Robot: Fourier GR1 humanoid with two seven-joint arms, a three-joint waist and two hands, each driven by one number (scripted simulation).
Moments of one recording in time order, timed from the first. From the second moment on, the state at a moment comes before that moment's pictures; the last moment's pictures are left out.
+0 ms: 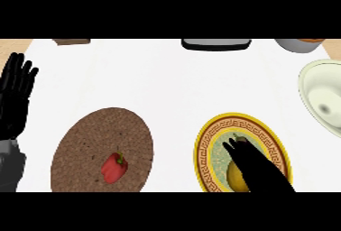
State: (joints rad) left arm -0.22 0.36 0.18 -1.51 0.20 0.06 -0.02; right arm 0.13 -0.35 0.50 -1.95 0.85 0.37 0.49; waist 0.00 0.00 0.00
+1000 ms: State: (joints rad) left arm -0.24 0.32 0.20 -1.51 0.15 0.04 0.00; right arm 0.12 -0.33 0.41 -1.82 0.96 0.25 0.27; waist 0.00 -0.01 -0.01
